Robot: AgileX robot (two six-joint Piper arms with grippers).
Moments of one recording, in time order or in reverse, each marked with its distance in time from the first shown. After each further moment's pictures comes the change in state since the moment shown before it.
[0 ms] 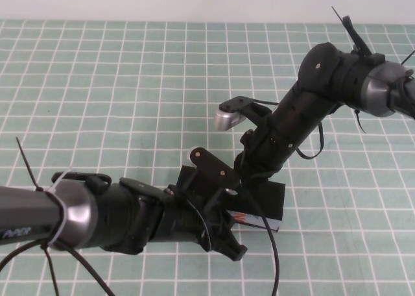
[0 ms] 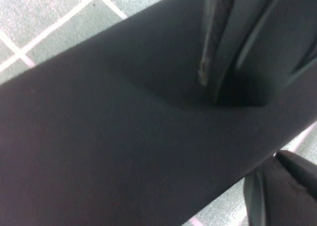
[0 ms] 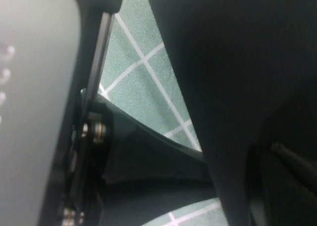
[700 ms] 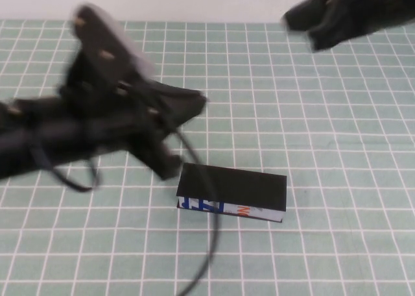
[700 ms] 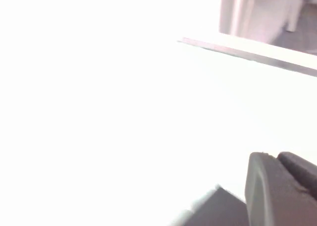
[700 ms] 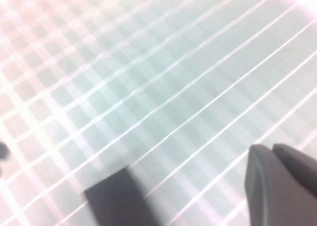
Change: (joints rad) right arm -0.108 -0.623 0.045 -0.057 -0.315 0.042; left arm 0.245 -0.606 -0.008 0.356 0.274 -0.156
